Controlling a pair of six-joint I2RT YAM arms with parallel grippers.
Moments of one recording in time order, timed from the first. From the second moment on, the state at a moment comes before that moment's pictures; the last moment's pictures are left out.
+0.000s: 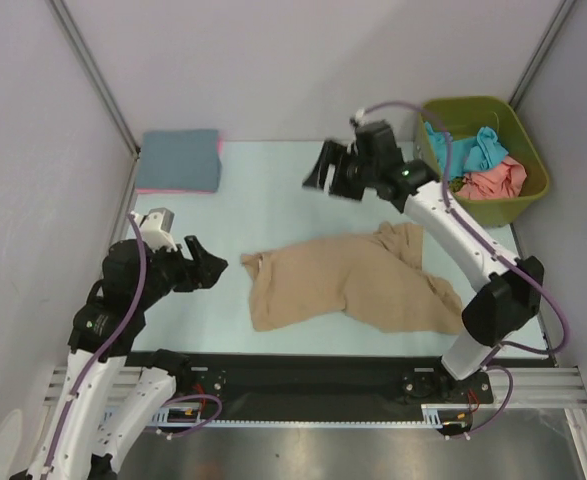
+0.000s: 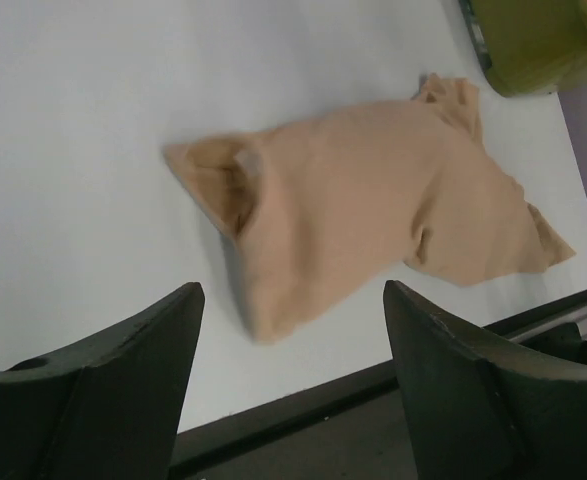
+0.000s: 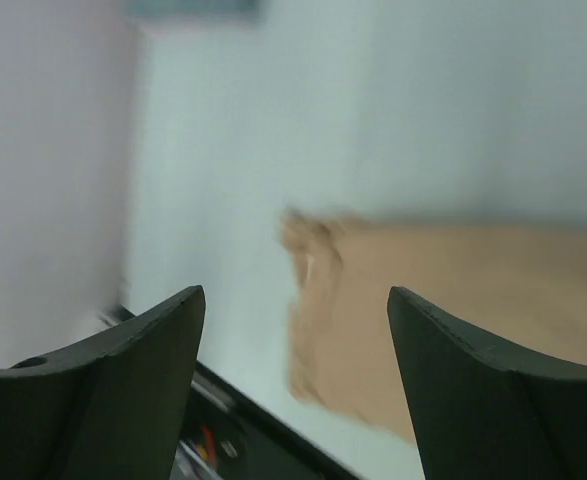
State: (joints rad) left arm -0.27 0.58 0.93 -0.80 0.18 -0.42; right arm 0.52 1.64 1.76 -0.52 -0.20 0.70
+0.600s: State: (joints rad) left arm -0.64 1.25 0.79 -0.71 0.14 -0.66; right arm 0.47 1.25 0.88 -0.86 -0.07 0.63
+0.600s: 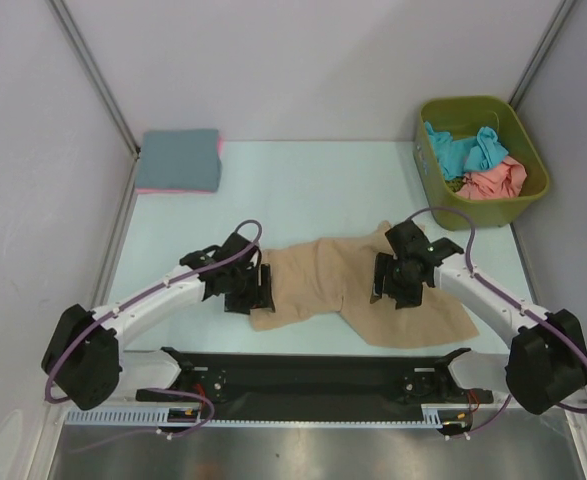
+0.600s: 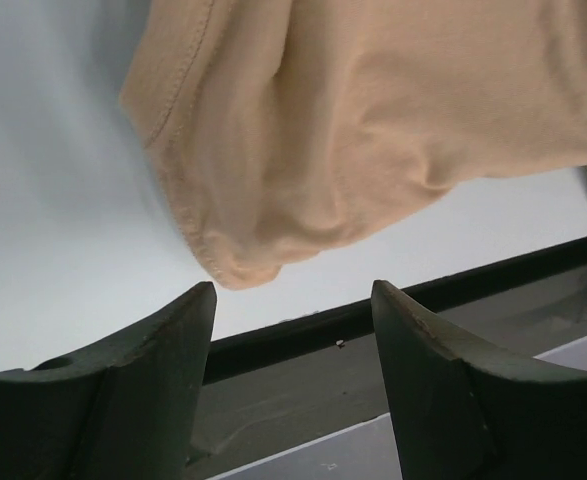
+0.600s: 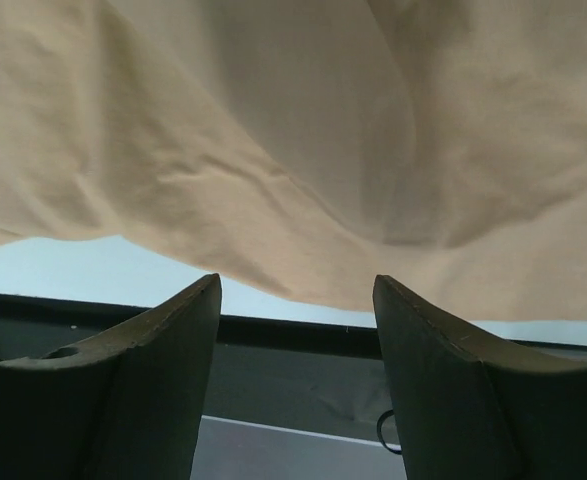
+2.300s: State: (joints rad) left arm -0.28 0.67 0.88 -1.01 -0.25 -0.74; right arm 0.60 1.25 0.60 -0.81 0.07 0.94
